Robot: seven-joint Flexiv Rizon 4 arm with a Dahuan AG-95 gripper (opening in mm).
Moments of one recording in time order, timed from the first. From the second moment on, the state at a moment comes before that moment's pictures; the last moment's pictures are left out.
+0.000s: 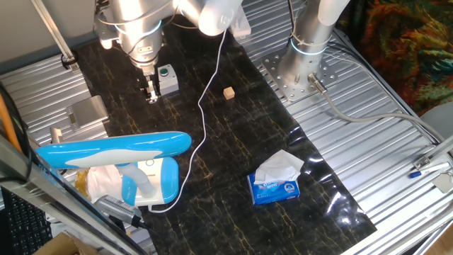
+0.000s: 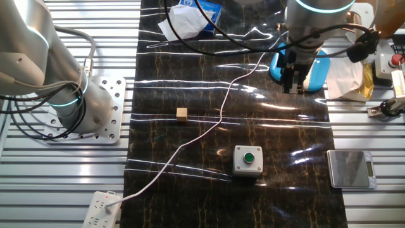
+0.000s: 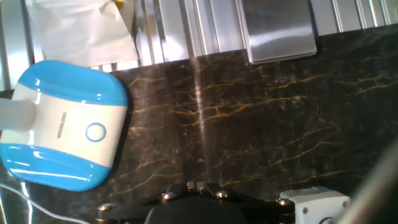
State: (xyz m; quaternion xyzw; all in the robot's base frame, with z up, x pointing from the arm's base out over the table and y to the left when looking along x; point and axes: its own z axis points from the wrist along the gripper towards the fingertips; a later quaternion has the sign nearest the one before) arm 0.568 -0.017 0.169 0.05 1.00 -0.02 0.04
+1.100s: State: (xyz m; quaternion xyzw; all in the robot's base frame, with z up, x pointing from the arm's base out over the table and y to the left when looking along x) arm 0.571 -0.016 0.168 0.01 1.00 -0.01 -0.03
